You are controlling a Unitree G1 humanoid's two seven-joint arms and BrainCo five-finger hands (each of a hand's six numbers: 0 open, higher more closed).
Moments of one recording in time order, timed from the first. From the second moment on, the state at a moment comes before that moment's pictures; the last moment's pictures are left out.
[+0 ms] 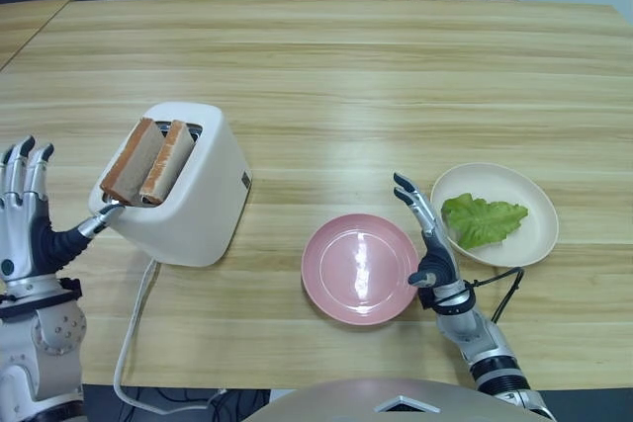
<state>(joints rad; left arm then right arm) 0.26 0.61 0.61 0.09 0.73 -0.39 0.35 0.06 -0.11 0.11 0.38 -0.73 -1.14 -0.43</state>
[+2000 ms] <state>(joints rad) 0.13 0.79 0.26 0.20 0.79 -0.29 0.62 -0.02 -0.25 0.31 0.47 -0.78 -1.06 -0.63</state>
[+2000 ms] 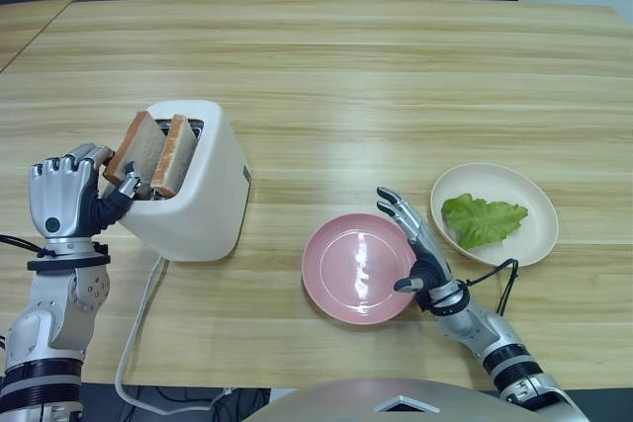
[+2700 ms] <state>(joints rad) -0.05 0.55 0.38 0.10 0.37 -0.41 0.67 -0.02 -0.25 0.31 0.48 -0.76 -1.06 -0.64</state>
